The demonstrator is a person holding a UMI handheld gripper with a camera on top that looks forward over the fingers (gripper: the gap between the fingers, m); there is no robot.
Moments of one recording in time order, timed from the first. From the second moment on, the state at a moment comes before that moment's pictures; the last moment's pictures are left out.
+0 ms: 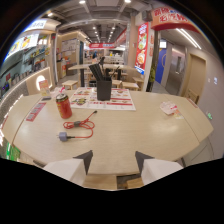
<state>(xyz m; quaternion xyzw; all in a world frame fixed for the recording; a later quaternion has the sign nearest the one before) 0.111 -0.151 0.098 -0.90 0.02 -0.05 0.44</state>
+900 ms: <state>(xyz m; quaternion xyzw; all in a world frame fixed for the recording) -0.105 0.029 0.075 -0.90 -0.01 -0.01 0.44</state>
